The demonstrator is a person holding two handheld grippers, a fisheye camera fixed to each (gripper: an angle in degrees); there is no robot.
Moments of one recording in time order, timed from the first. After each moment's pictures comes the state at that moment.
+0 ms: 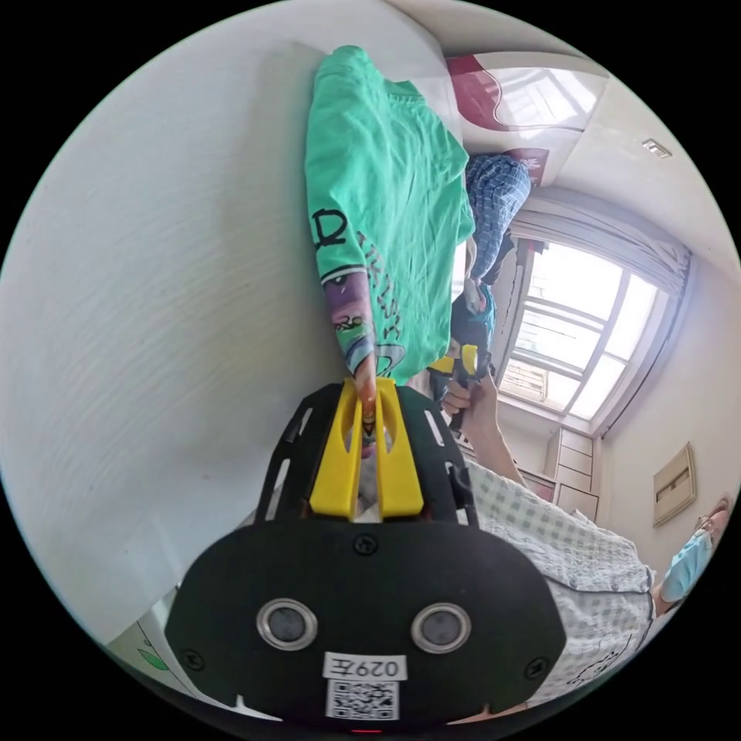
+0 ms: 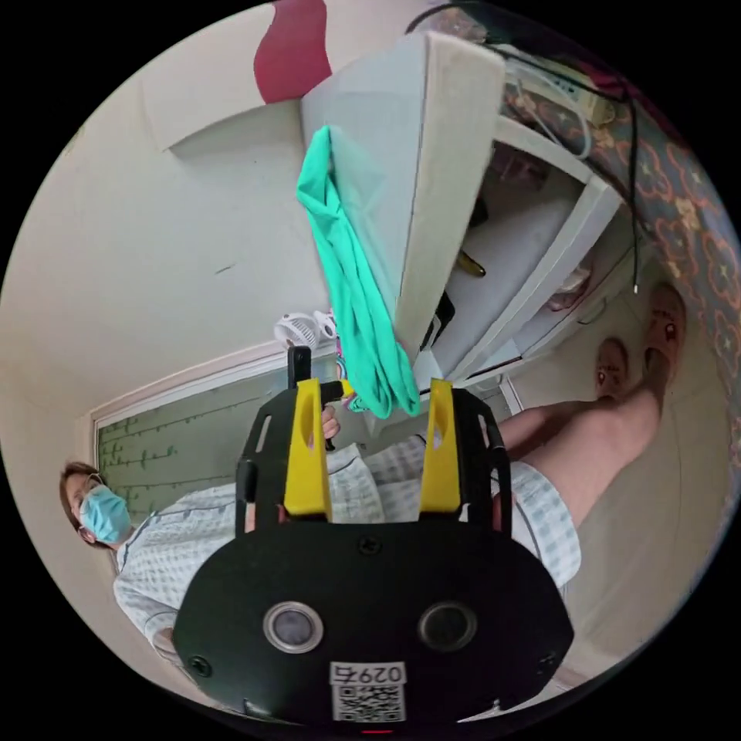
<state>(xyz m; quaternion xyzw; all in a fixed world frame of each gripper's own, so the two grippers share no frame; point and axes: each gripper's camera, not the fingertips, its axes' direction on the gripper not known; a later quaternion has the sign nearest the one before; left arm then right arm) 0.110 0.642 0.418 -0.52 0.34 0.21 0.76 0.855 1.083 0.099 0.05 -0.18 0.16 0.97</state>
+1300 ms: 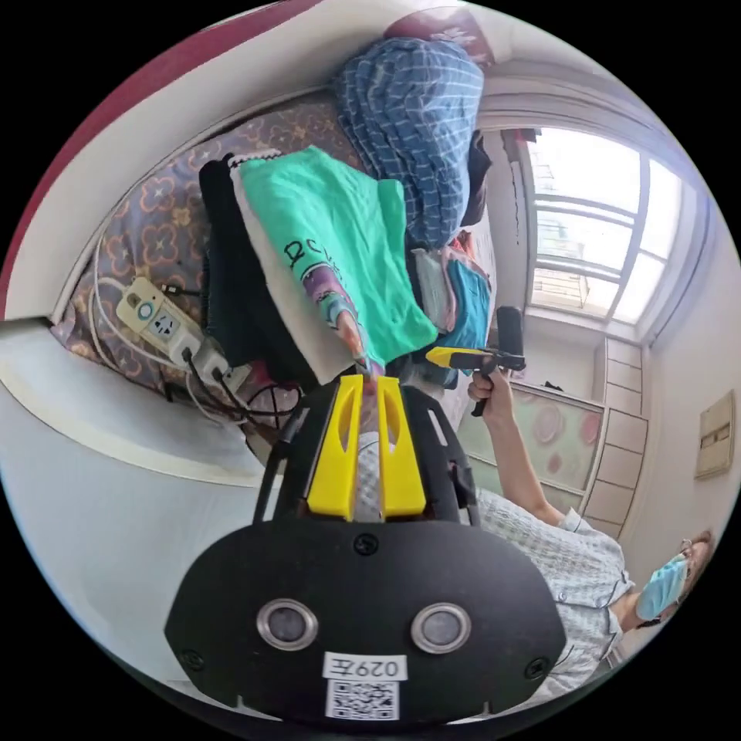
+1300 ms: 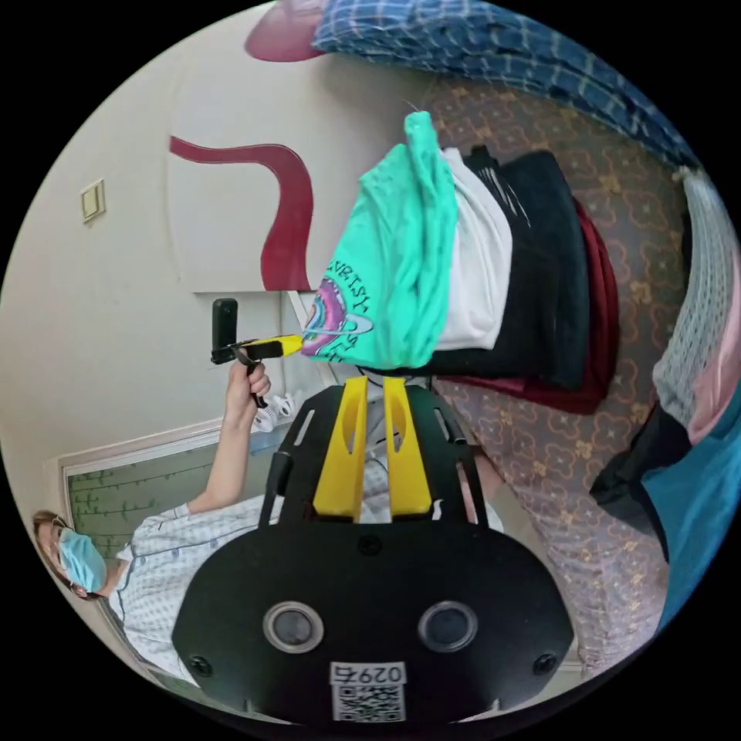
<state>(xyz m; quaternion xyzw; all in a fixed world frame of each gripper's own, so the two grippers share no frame) 0.595 0.748 0.436 -0.56 0.32 0.40 0.65 1.011 1.105 -0.368 0.13 -0.03 0.25 0.96</state>
